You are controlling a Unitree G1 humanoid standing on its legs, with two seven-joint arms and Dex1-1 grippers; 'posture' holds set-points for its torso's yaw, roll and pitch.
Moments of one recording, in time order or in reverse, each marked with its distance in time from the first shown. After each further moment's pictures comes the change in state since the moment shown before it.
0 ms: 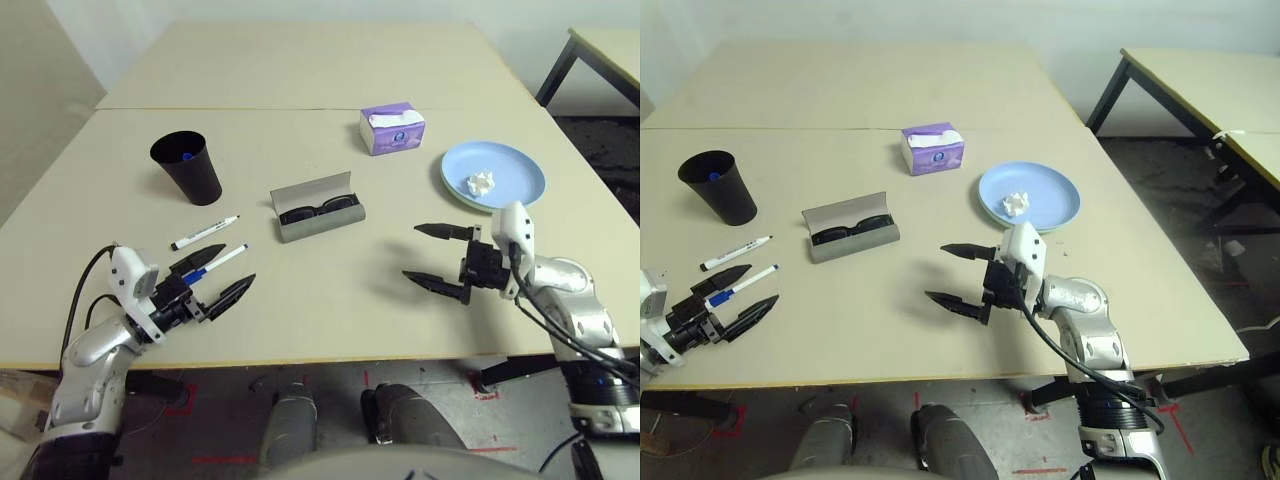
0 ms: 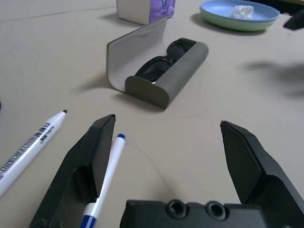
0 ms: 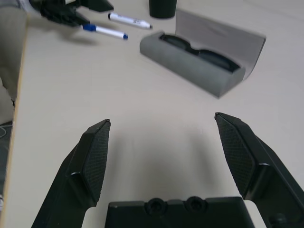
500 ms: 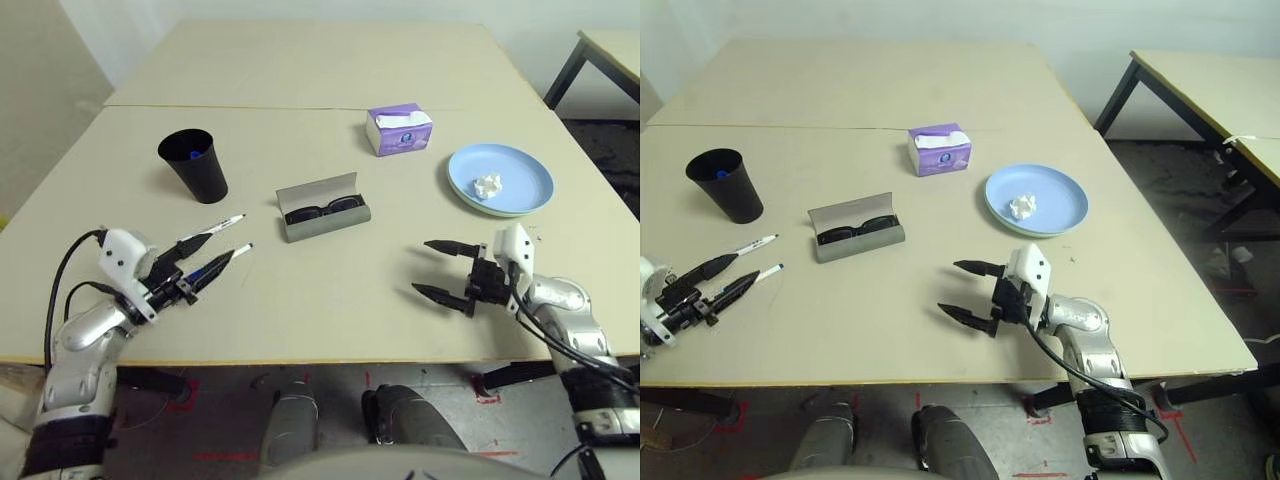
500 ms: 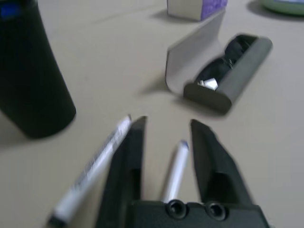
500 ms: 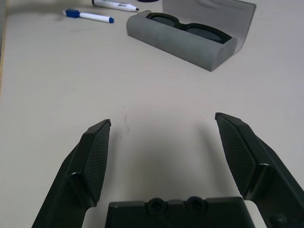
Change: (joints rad) left arm -0.160 0.002 -0.045 -0.011 0.151 0.053 0.217; right arm 0.039 -0.020 -0.003 0.053 0.018 -0.040 -0.060
